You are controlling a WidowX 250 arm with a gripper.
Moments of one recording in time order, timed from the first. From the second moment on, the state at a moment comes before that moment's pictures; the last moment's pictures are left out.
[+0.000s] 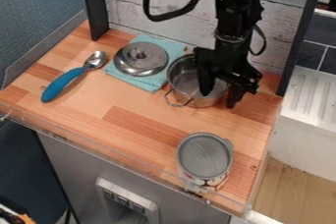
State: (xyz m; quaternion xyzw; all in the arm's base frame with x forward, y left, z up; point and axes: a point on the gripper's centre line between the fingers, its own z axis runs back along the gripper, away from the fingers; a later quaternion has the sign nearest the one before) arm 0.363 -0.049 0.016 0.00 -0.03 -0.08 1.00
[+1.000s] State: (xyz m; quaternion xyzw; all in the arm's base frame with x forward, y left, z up) arm 0.343 -0.054 0.077 -0.02 -0.08 -0.09 0.99
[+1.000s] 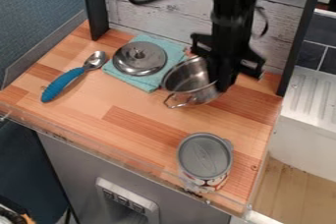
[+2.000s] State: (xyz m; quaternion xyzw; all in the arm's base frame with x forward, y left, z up) arm 0.261 0.060 0.033 0.04 -0.03 0.00 1.00
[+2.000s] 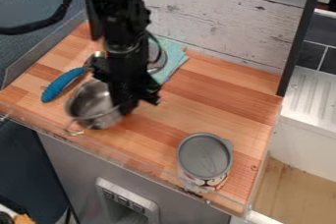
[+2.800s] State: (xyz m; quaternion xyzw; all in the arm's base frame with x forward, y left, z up) arm 0.266 0.074 0.017 0.04 -0.02 0.02 1.00
